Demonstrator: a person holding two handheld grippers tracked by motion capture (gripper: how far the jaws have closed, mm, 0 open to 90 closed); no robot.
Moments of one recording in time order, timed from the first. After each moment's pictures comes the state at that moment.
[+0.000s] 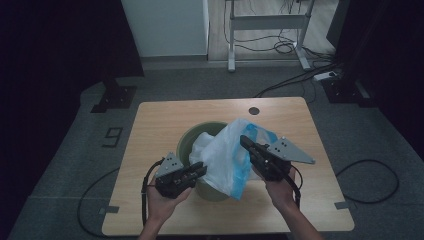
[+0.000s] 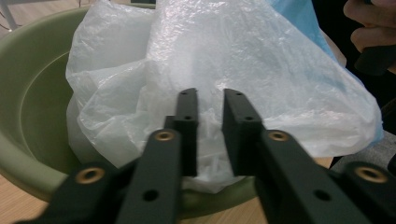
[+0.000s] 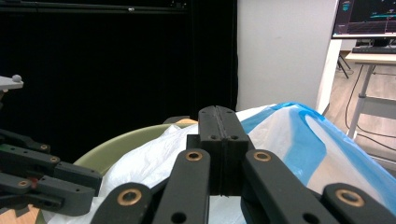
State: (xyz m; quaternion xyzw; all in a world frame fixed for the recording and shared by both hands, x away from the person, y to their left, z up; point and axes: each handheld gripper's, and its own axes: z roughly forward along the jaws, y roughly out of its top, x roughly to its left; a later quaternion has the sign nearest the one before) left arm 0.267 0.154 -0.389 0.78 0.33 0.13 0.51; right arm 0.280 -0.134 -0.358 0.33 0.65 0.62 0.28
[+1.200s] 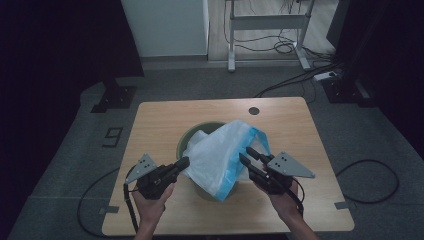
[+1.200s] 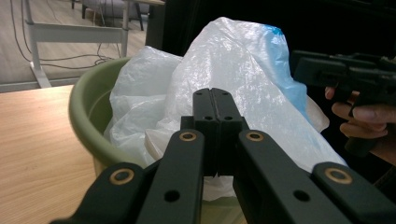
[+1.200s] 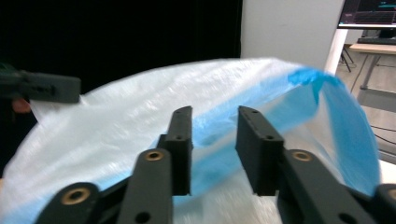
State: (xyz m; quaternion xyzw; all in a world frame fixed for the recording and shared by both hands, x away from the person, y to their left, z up) left arm 0.256 0.197 -0.387 0.70 0.36 0.15 0.60; right arm 0.261 -0.142 -0.387 0.33 0.67 0.60 0.28
